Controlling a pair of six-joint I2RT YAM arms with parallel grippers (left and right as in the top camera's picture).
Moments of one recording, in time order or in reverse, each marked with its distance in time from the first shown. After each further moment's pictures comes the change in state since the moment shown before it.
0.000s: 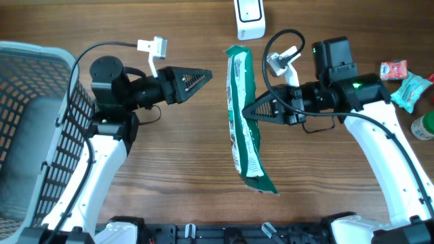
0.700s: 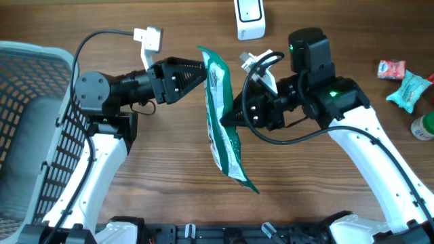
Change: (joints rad) left arm 0.001 0.013 -0.002 0.552 0.154 -0.452; right arm 0.163 -0.002 -0.002 0.400 0.000 0.032
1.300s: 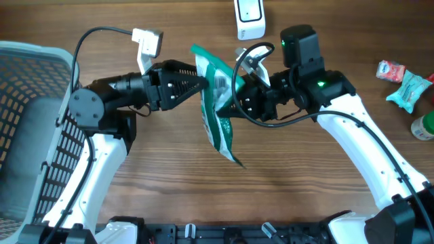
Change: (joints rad) left arm 0.004 0.000 0.000 0.283 0.071 -0.203; right arm -0.010 0.103 0.000 0.063 0.000 -0.001
